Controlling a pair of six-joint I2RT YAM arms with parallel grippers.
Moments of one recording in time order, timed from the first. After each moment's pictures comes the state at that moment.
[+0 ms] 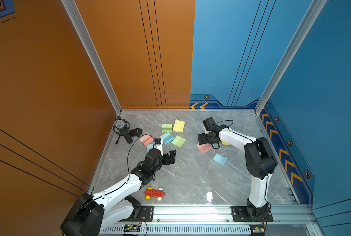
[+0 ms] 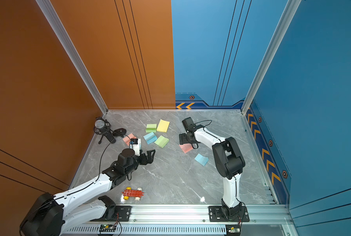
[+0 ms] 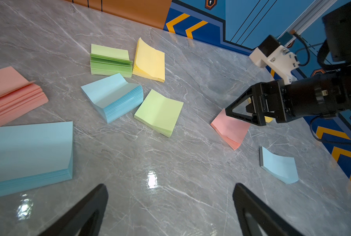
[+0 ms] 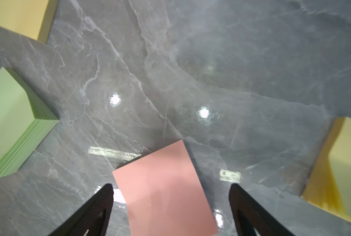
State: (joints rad) left arm -0.56 1.07 0.42 0.18 -0.10 -0.51; right arm 0.46 2.00 1.43 -0.58 0.02 0.31
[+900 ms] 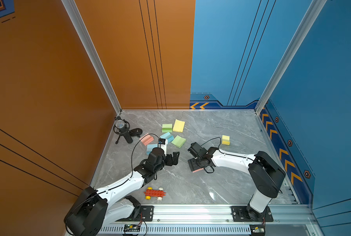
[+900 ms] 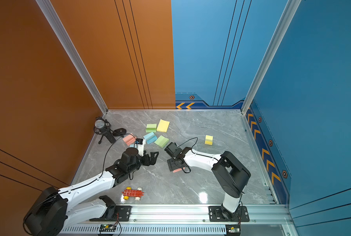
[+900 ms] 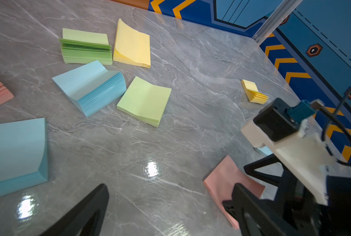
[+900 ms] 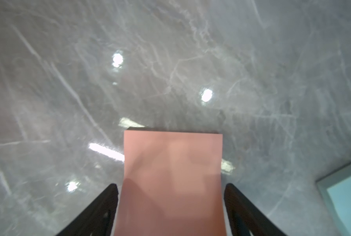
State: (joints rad) left arm -0.60 1.14 0.46 0.17 -0.04 -0.46; right arm 0.88 1.71 1.06 -0.55 0.13 0.50
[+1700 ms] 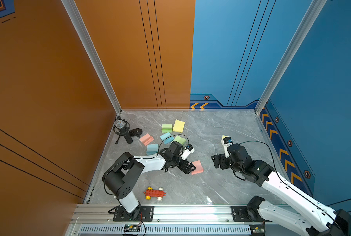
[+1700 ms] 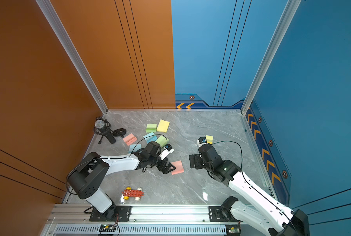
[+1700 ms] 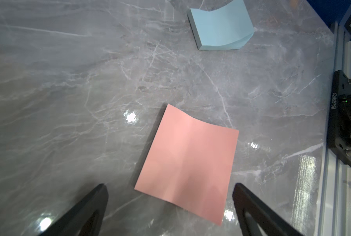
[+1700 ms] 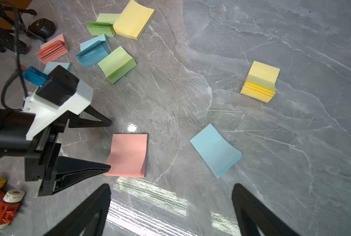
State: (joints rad) left arm -0.67 1.69 0.80 -0.01 0.44 -0.02; right arm 0.67 0.93 0.77 -0.62 0.17 0.39
